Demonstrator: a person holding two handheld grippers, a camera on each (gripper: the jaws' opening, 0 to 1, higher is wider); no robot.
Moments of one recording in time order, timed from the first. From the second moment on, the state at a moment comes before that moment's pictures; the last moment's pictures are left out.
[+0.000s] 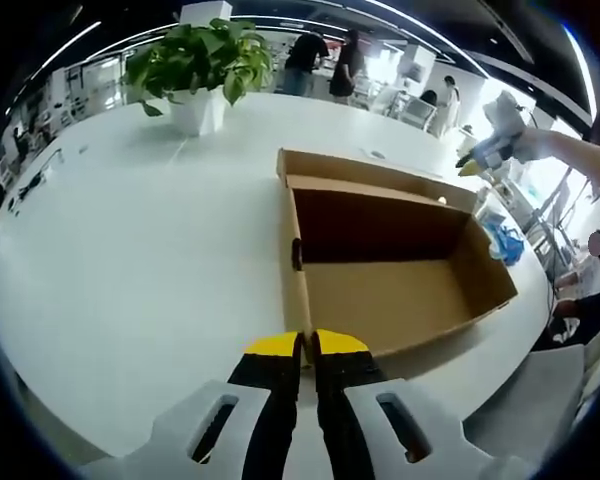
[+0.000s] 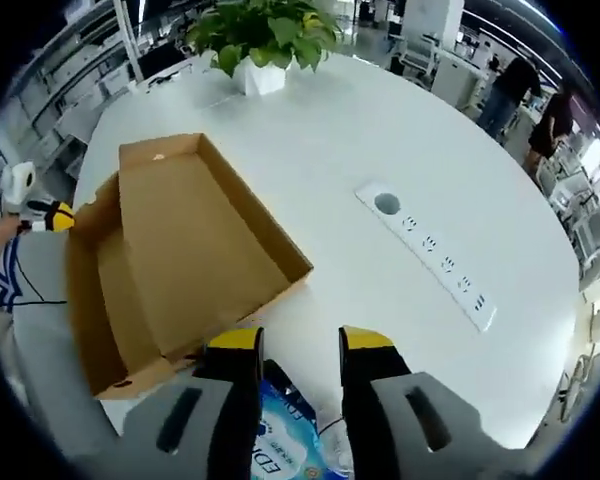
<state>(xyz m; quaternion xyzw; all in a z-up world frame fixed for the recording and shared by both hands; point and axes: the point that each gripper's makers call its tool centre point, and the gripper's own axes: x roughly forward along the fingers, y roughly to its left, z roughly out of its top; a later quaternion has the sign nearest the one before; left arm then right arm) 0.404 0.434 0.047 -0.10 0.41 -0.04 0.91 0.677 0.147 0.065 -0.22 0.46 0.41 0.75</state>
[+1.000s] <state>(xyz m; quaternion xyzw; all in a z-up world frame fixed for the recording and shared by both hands) 0.405 0.435 0.046 -0.12 0.40 -0.04 0.91 0.681 0.175 0.018 0.02 0.53 0.25 0.81</state>
